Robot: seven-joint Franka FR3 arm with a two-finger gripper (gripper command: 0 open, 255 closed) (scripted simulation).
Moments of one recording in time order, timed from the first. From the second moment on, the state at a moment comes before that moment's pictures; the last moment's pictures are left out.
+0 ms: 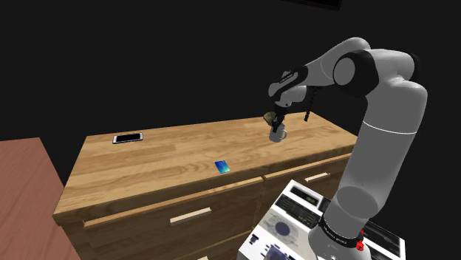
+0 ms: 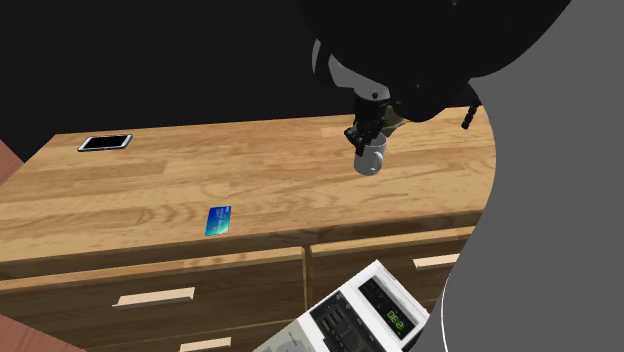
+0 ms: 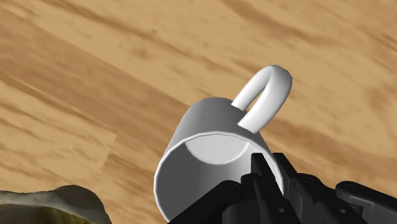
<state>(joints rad) -0.11 0.12 -0.56 -2.14 0.11 2.26 -0.78</state>
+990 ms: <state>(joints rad) -0.10 0.03 -0.57 -2.06 0.05 2.11 -0.73</state>
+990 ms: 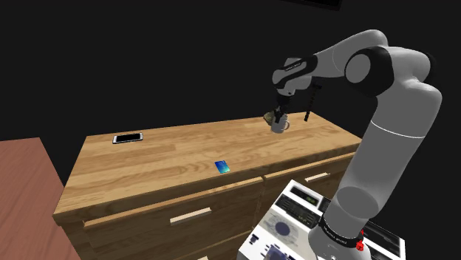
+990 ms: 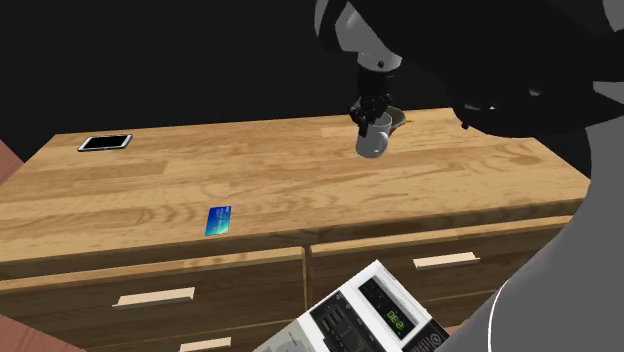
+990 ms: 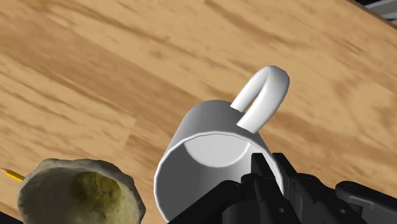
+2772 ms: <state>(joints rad) -0.18 0.25 -0.60 -1.49 0.17 1.72 -0.83</state>
